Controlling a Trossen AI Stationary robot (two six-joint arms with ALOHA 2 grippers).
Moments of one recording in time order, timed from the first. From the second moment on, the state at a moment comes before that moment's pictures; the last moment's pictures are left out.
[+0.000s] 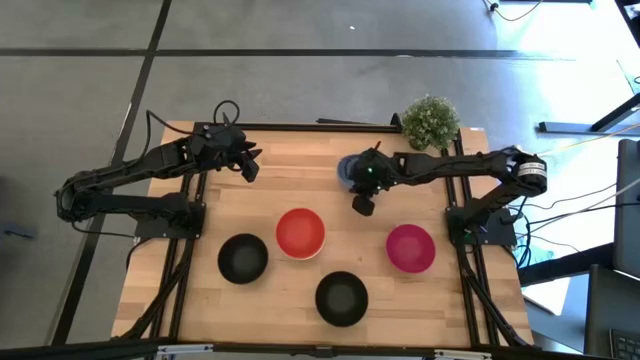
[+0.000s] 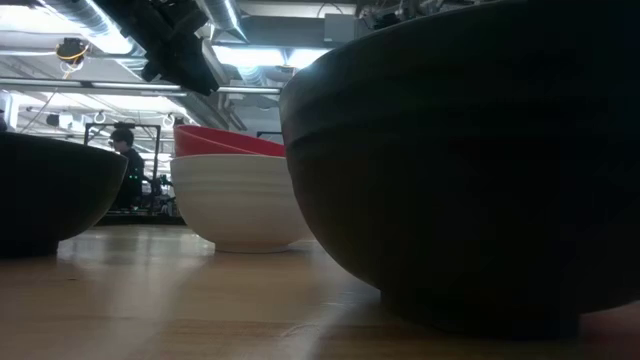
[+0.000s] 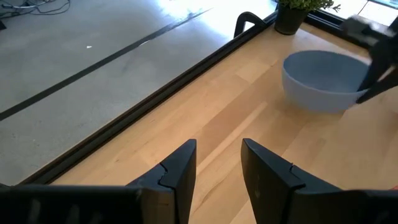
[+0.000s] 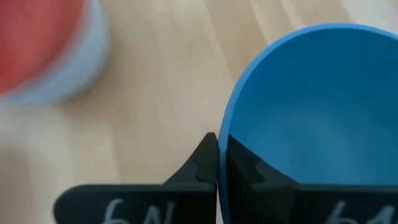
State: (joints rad) left arm 0.40 0.85 0.81 -0.54 -0.28 -0.25; right arm -0.24 1.52 0.95 -0.34 -0.07 0.10
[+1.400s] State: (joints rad) left arm 0.40 0.85 0.81 -0.71 -0.32 -0.30; right arm 0.18 2.01 1.66 -0.42 -0.11 0.21
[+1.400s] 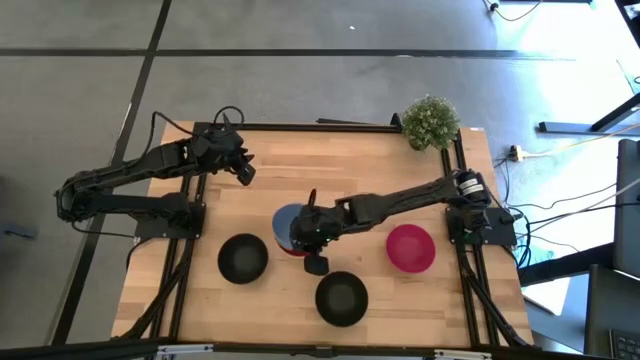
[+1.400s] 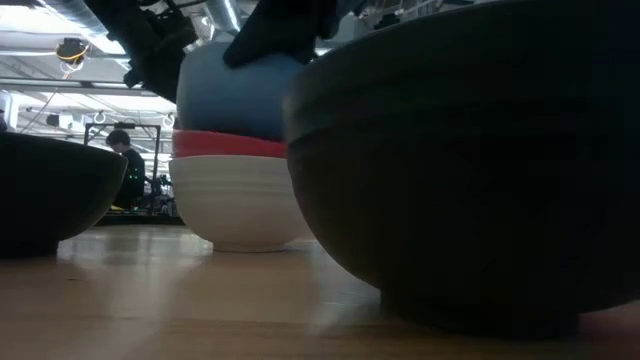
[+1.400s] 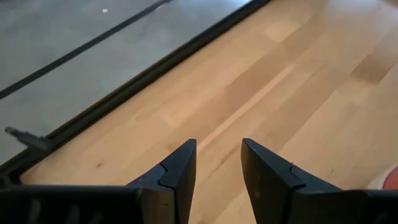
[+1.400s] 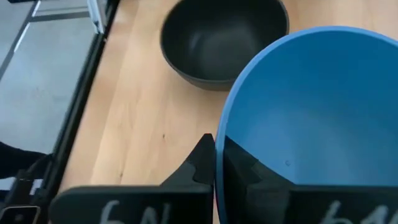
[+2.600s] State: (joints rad) left arm 0.40 0.85 0.81 -0.73 -0.32 -0.28; right arm 0.20 2.05 1.66 -0.45 0.04 0.26
